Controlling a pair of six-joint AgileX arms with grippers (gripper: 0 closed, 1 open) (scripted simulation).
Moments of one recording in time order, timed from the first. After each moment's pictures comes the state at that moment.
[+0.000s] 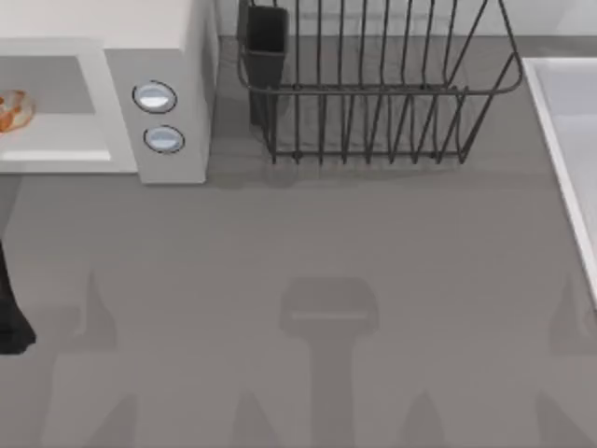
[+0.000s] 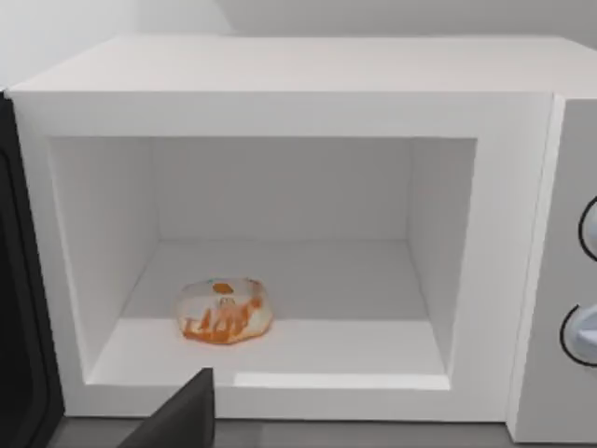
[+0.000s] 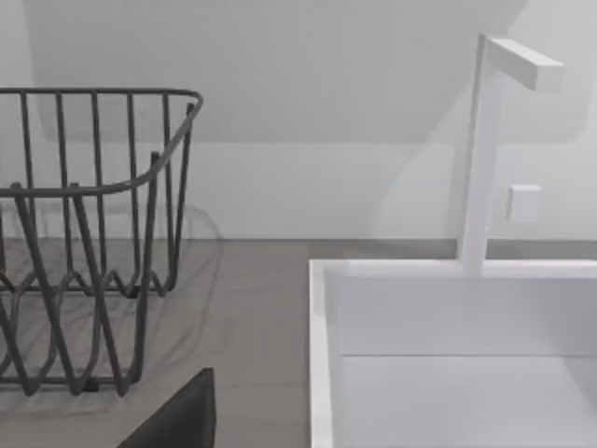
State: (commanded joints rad) left arm 0.01 0.02 0.01 0.01 0.00 0.00; right arm 0.00 0.00 0.00 0.00 0.00 0.00
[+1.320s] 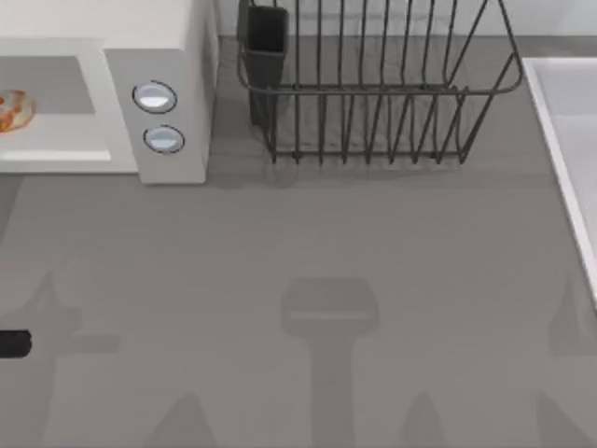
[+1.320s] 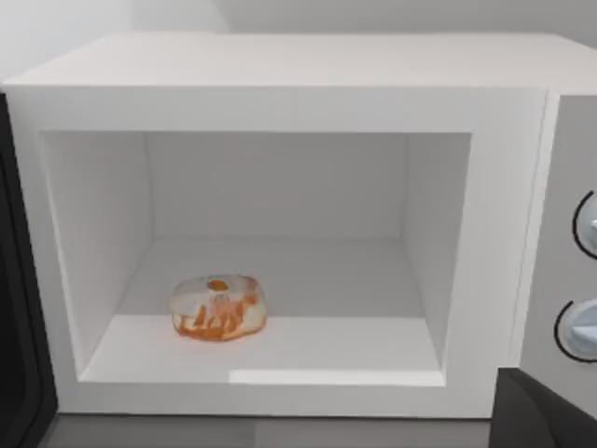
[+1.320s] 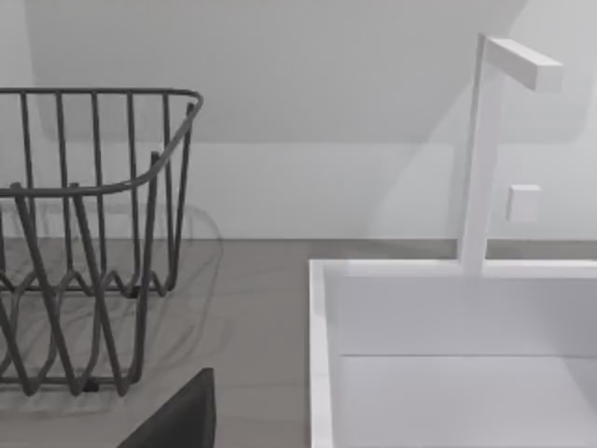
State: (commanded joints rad) left arm 0.00 0.00 0.00 0.00 0.00 0.00; right arm 0.00 0.00 0.00 0.00 0.00 0.00
